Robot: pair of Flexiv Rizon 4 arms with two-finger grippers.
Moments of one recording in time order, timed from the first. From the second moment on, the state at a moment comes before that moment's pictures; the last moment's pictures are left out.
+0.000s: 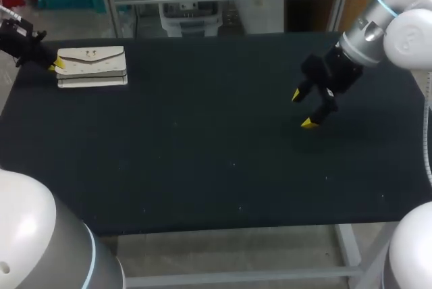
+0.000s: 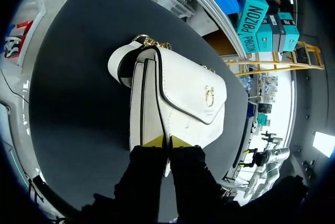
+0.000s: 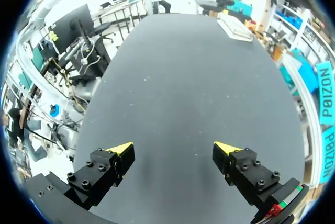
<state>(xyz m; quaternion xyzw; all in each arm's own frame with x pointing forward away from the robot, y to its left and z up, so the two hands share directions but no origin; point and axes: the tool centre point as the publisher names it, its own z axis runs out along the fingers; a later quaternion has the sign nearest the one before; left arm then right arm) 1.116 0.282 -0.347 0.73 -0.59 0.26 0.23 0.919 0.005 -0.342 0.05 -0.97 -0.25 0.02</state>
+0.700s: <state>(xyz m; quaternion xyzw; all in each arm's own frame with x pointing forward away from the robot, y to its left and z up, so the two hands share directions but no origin) 1.039 0.157 -0.341 0.62 -0.65 0.25 0.37 0.916 0.009 -0.341 0.06 -0.96 -0.26 0.02</state>
